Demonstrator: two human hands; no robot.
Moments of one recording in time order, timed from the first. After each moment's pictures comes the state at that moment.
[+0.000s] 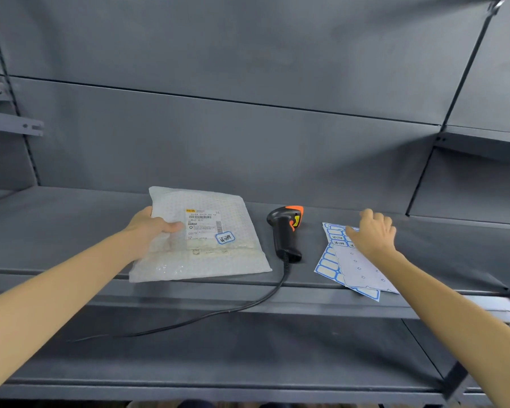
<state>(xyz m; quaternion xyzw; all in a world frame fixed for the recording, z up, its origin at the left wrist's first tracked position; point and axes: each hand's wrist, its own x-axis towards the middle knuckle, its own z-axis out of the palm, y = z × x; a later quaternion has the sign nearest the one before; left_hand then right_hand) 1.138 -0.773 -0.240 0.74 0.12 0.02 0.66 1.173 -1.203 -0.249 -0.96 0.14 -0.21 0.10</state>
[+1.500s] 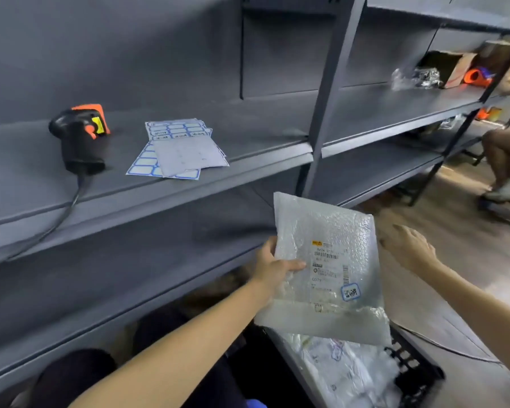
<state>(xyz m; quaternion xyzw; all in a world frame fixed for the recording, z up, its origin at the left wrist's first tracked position) 0.935 -1.209 -0.414 0.62 -0.11 -0.35 0.69 0.816 -1.510 -0.434 -0.90 0.42 -0.06 0.11</state>
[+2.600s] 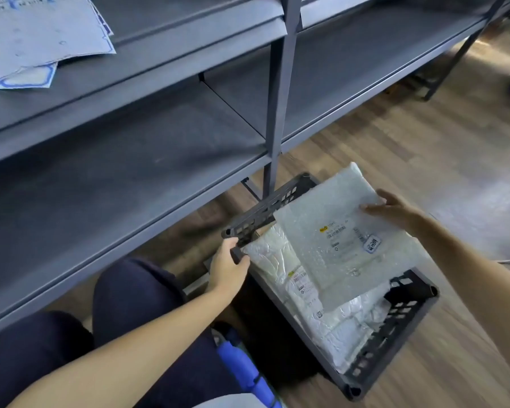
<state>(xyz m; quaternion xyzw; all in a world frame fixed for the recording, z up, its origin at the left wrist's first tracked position) 0.929 -1.207 -0.595 0.86 -0.08 -0.29 0.42 0.801 -1.570 -0.582 -0.74 0.41 0.04 0.53</state>
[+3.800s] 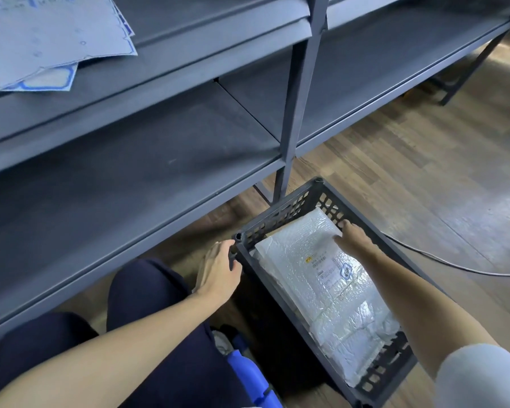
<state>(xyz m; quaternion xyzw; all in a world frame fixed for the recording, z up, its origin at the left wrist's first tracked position) 0.960 -1.178 -0.596 0.91 -0.24 -0.19 0.27 0.857 -1.488 -0.665 -0.87 0.41 0.16 0.22</state>
